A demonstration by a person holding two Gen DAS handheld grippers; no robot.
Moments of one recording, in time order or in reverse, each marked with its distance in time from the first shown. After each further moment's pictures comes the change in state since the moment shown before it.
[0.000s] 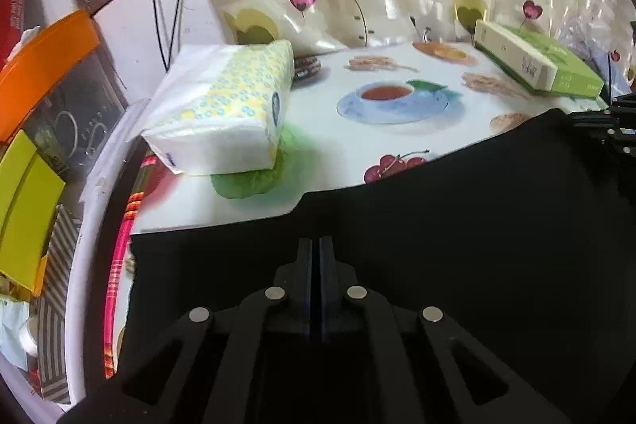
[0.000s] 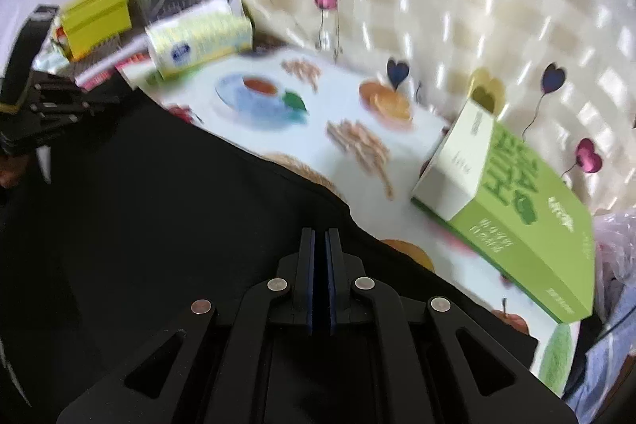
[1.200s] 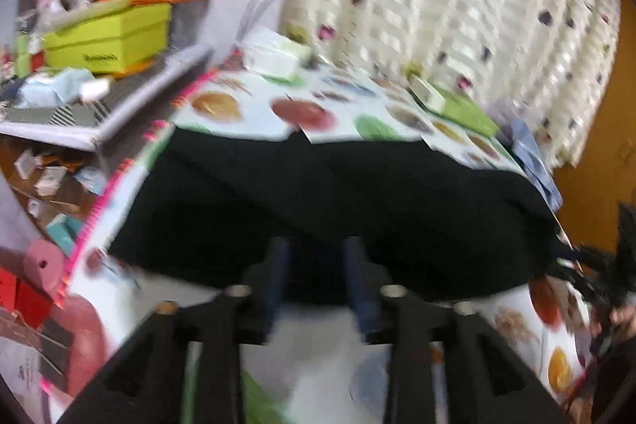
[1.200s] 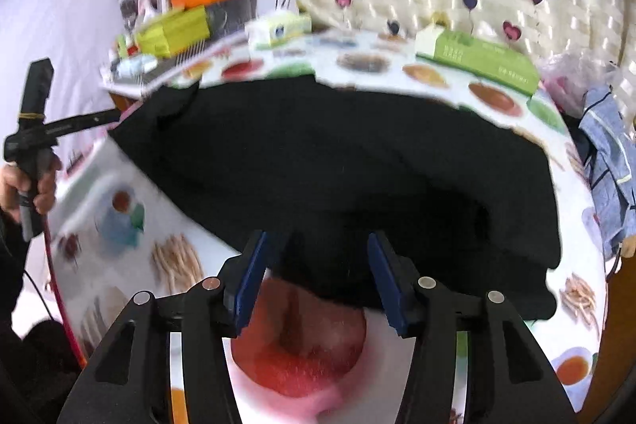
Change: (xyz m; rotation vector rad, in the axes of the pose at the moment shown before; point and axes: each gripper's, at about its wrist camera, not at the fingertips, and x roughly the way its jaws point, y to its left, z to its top) left arm -0.201 -0.003 -0.212 -0.364 -0.184 -0.175; right arm -0.180 0.112 -0.221 0.234 -0.108 0.078
